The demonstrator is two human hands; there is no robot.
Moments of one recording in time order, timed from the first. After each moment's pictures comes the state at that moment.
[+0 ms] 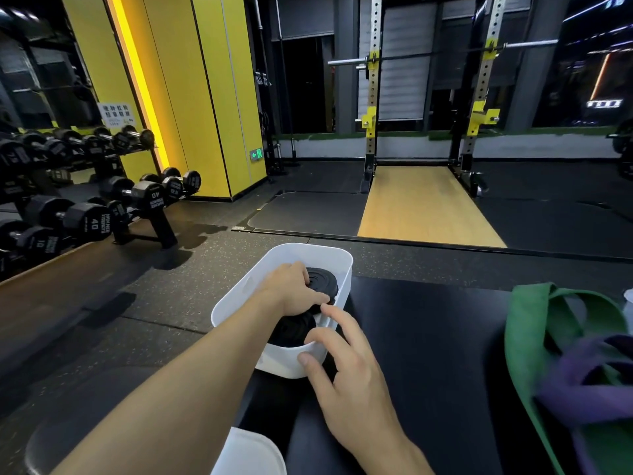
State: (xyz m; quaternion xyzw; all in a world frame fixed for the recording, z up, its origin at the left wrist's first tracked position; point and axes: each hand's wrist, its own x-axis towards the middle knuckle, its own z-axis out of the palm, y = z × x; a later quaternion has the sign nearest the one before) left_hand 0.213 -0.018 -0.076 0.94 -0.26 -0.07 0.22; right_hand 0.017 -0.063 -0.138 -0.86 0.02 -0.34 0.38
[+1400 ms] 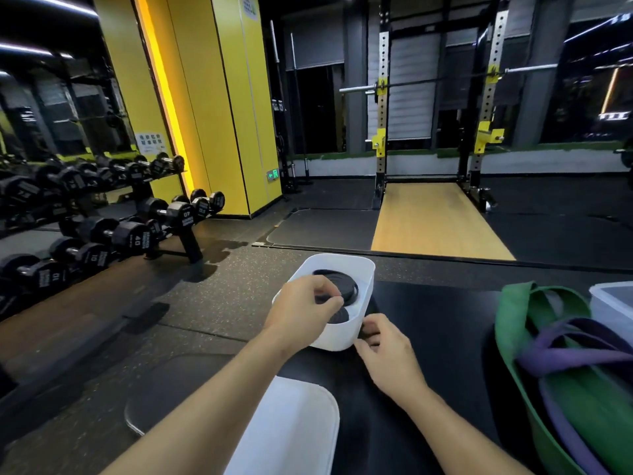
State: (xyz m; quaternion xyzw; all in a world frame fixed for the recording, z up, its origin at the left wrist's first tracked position) left_hand 0.086 0.096 -0.015 0.86 -0.33 0.04 0.39; right_hand 0.000 -0.060 -0.125 -0.84 0.16 -0.25 0.45
